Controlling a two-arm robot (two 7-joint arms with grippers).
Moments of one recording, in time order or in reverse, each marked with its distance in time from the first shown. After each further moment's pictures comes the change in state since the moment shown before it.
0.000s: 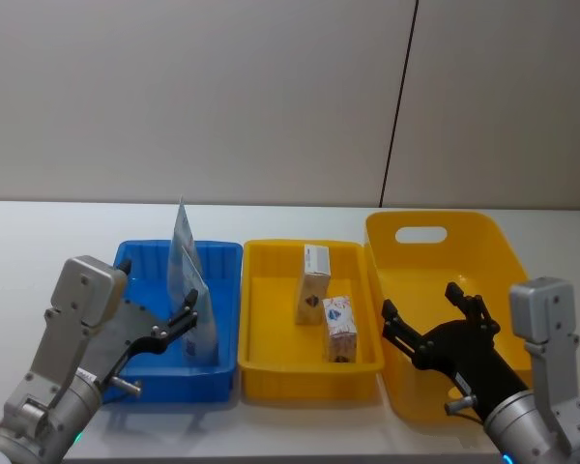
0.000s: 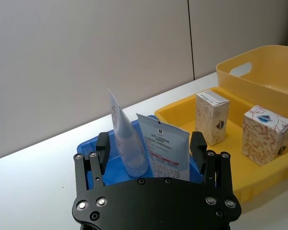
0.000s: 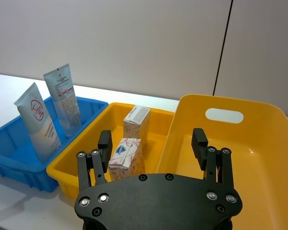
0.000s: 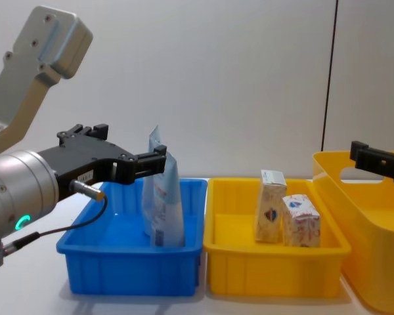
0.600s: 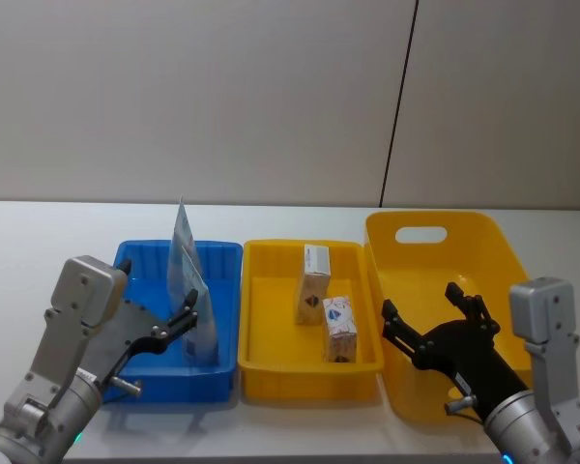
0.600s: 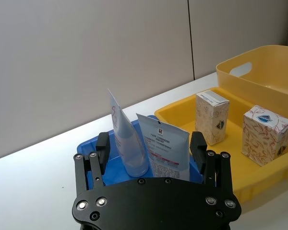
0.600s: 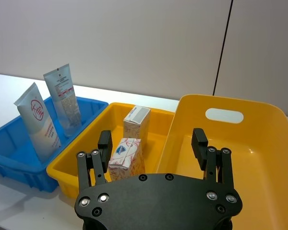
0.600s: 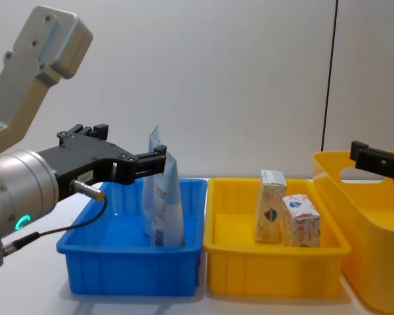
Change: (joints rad) left arm 0.000 0.000 0.000 0.000 0.000 0.000 0.000; right arm 0.000 0.000 0.000 0.000 0.000 0.000 0.000
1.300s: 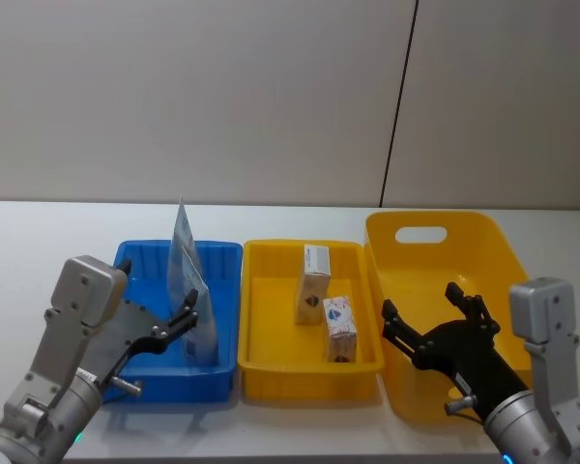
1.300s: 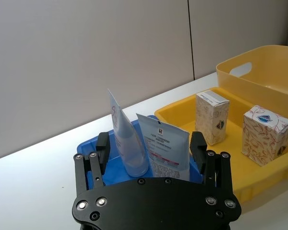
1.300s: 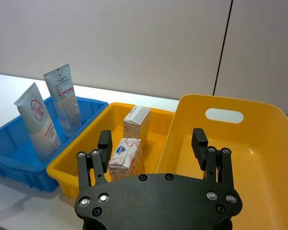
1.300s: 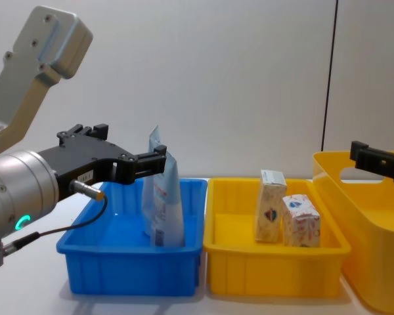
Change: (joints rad) left arm 0.000 0.000 0.000 0.000 0.000 0.000 0.000; right arm 0.000 0.000 0.000 0.000 0.000 0.000 0.000
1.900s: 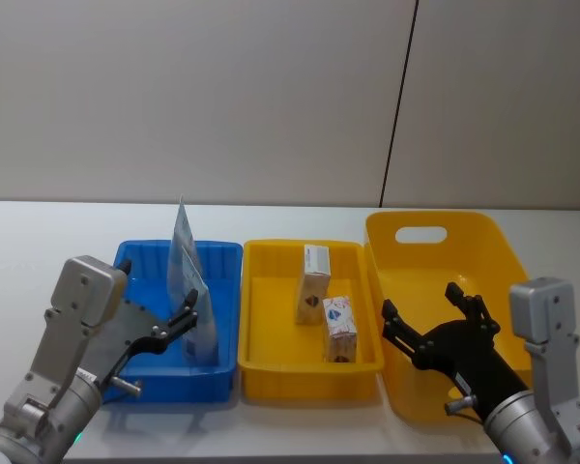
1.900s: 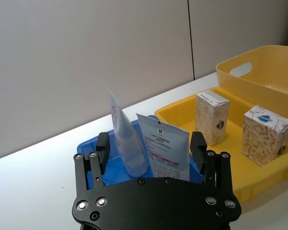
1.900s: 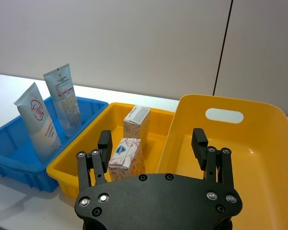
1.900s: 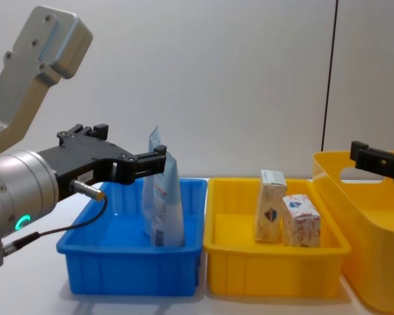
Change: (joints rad) left arm 0.000 0.000 0.000 0.000 0.000 0.000 0.000; right arm 0.000 0.000 0.000 0.000 0.000 0.000 0.000
